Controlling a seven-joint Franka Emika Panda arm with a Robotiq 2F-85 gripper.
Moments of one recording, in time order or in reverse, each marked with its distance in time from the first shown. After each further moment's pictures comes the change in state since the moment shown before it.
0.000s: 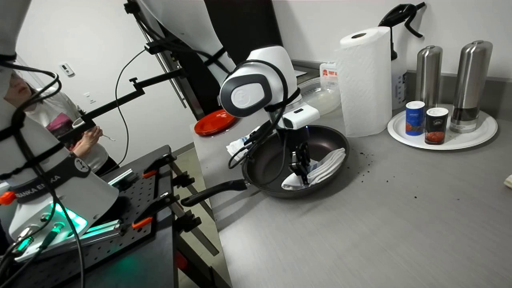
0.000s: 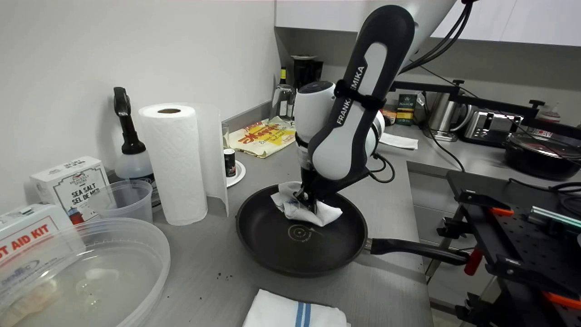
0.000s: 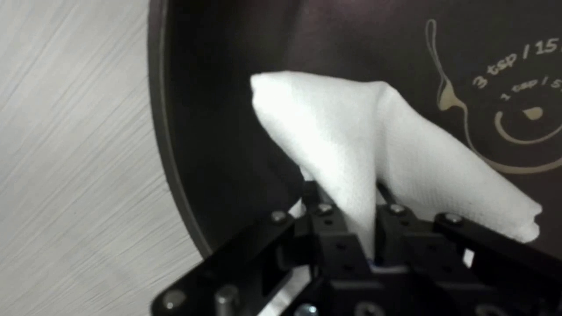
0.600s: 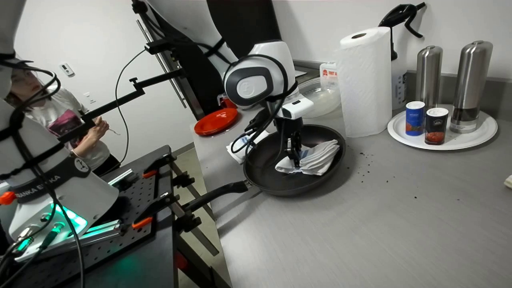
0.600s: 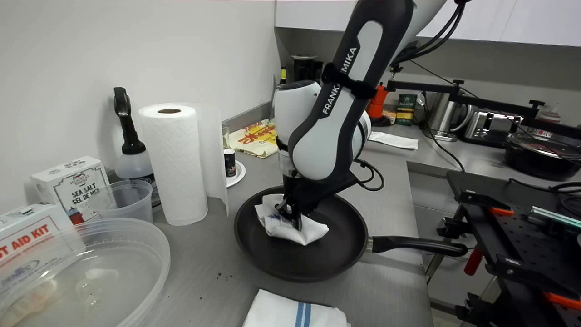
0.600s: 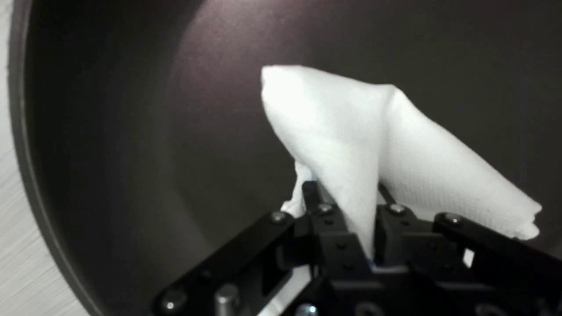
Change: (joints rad) arm -0.040 -0.022 0.130 0.060 0.001 -0.086 0.003
